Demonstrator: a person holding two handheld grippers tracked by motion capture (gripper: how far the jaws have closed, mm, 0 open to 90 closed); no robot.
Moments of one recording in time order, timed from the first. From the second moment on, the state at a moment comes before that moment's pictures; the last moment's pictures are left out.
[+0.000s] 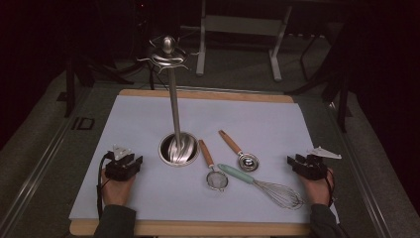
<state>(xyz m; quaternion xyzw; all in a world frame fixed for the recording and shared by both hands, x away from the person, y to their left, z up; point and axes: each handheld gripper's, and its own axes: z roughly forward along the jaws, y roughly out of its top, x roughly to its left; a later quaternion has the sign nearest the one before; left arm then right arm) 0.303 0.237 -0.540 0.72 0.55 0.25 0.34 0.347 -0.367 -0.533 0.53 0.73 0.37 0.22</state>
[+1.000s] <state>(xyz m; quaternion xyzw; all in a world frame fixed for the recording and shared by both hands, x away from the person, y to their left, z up) 0.302 0.228 -0.542 0.74 0.53 0.26 0.33 0.331 -0.293 -0.478 0.38 0.84 0.34 0.14</state>
